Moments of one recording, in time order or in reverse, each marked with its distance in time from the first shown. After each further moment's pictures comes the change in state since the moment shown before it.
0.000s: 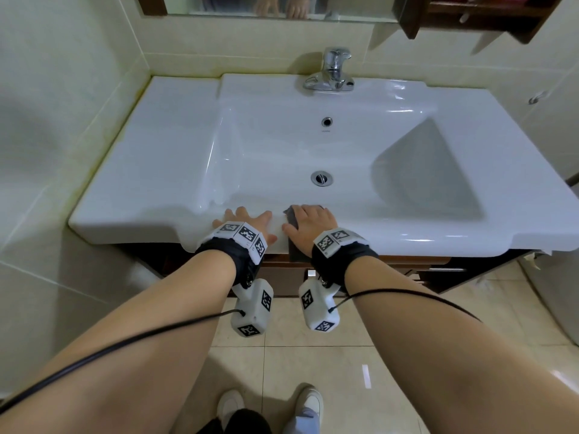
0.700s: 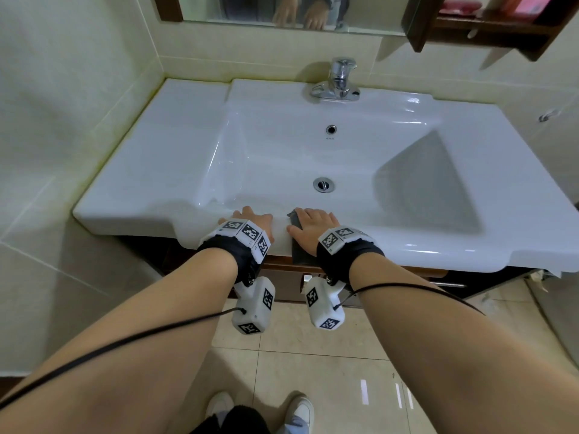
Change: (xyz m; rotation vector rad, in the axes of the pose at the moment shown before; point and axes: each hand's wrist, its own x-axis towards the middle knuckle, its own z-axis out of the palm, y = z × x) left_hand -0.005 0.024 -0.009 0.005 -0.004 -0.047; right_hand 0.000 0.020 -0.011 0.000 -0.128 -0.041
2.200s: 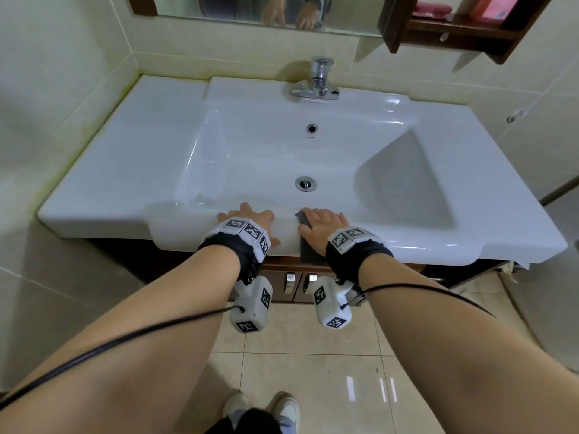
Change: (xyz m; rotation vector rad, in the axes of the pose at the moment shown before) left_hand -0.007 0.027 -0.010 0.011 -0.026 0.082; right_hand -0.014 0.046 -0.005 -0.007 0.063 0.069
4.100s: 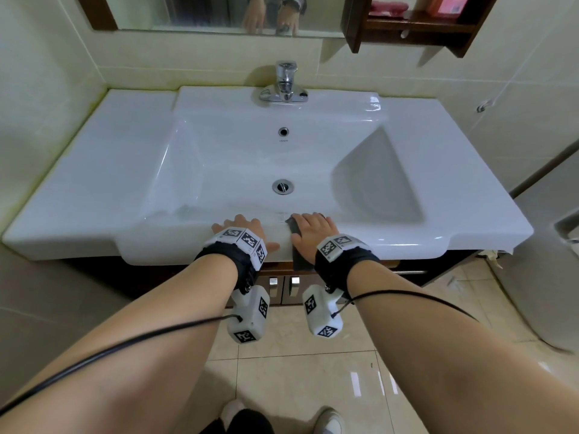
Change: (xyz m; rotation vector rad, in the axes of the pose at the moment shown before) left_hand 0.018 0.045 0.015 -0.001 -0.011 -0.009; right_hand -0.018 0.035 0.003 0.020 0.078 0.023
